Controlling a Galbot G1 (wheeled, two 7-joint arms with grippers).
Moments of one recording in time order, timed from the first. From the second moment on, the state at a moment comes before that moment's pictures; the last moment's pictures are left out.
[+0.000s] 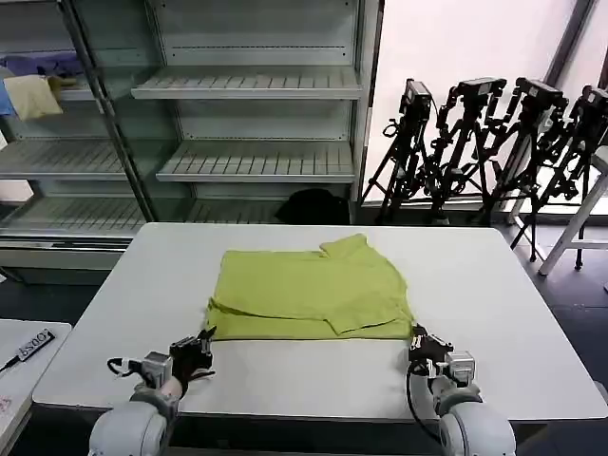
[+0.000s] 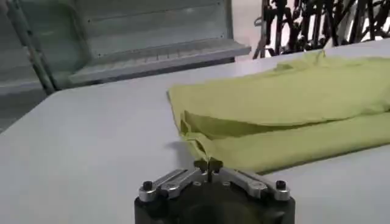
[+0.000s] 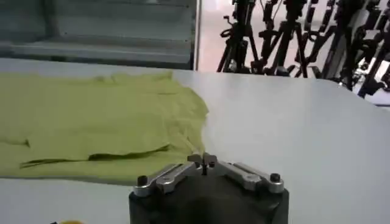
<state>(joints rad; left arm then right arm) 1.39 -1.31 -0.61 -2.04 -0.09 0.57 0.20 -1.42 1.46 0.54 2.10 0.06 -0.58 -0.03</state>
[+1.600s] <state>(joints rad) 1.60 -1.32 -0.73 -2.20 -0.11 0.55 0.13 -1.54 1.46 0.53 2.26 0.04 -0.58 0.00</state>
